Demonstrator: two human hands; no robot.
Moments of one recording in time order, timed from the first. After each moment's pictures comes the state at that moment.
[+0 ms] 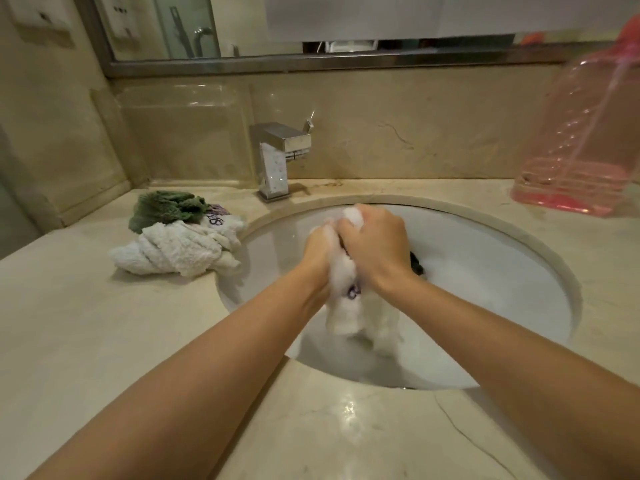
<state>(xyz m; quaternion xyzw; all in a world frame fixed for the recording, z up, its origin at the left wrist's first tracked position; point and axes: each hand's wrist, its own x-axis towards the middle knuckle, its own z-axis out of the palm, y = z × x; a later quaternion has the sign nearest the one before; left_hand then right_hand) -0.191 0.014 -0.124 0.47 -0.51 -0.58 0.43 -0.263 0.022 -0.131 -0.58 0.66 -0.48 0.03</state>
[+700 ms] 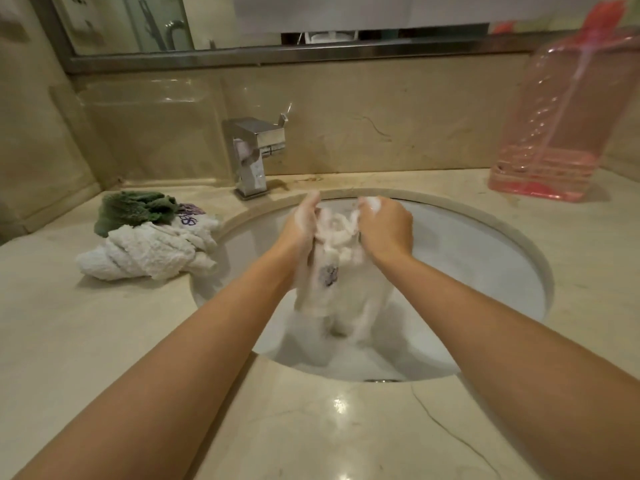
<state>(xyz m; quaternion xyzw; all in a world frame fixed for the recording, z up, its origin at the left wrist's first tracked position) -0.187 -0.010 -0.120 0.42 -0.49 -0.67 0.37 -0.310 -0.009 -0.147 -0.43 0.74 -0.51 0.11</state>
